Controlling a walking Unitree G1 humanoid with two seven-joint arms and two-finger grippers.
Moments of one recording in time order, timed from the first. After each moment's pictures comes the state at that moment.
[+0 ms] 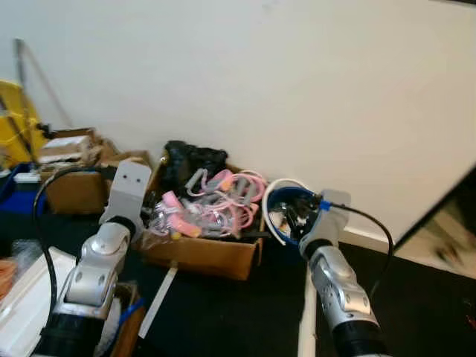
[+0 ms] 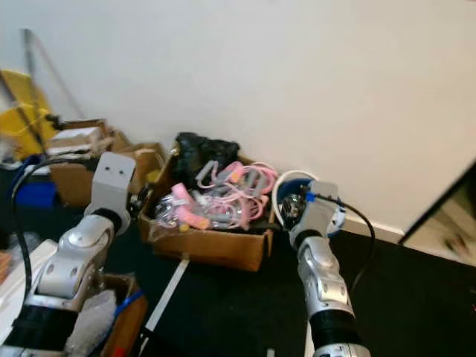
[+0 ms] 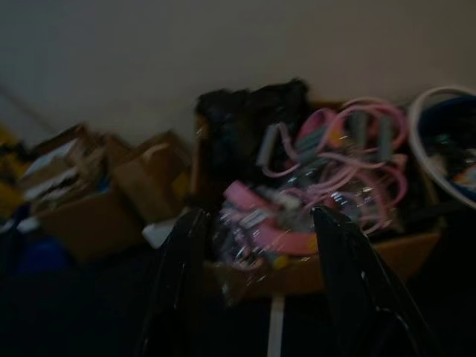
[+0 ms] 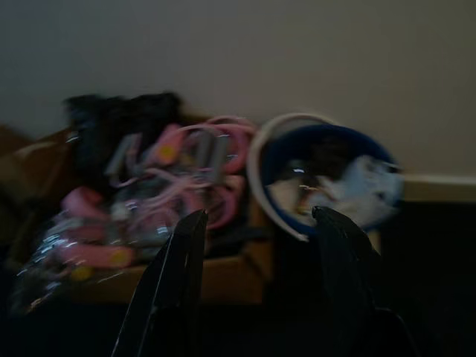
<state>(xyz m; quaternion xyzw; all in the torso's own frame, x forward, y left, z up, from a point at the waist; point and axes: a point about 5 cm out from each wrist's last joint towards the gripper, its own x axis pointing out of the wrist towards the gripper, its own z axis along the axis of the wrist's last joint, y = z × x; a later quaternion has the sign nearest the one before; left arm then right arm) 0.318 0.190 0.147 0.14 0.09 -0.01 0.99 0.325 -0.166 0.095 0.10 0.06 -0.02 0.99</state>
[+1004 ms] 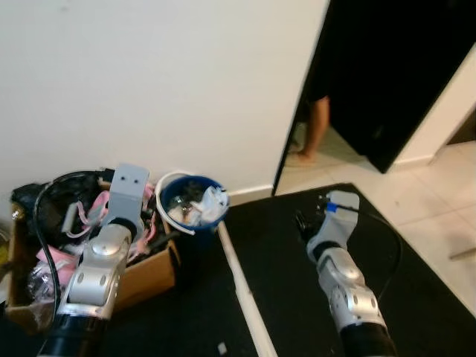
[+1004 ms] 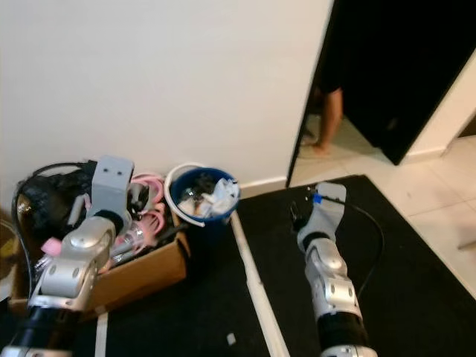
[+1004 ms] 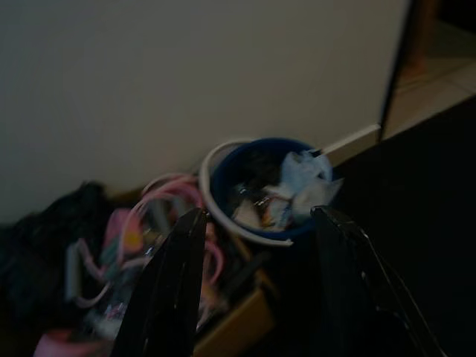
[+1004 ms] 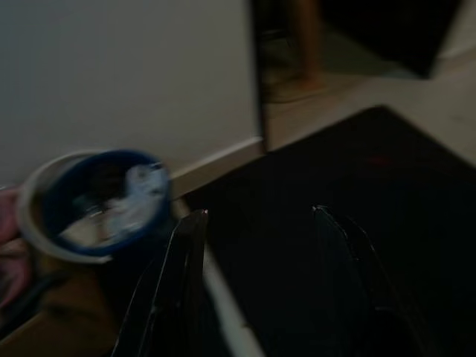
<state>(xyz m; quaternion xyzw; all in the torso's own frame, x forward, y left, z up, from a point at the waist) 0.318 0.190 0.143 0.11 0.09 -0.01 0.99 0.324 -0.185 0.096 0.09 0.06 -0.06 0.99</state>
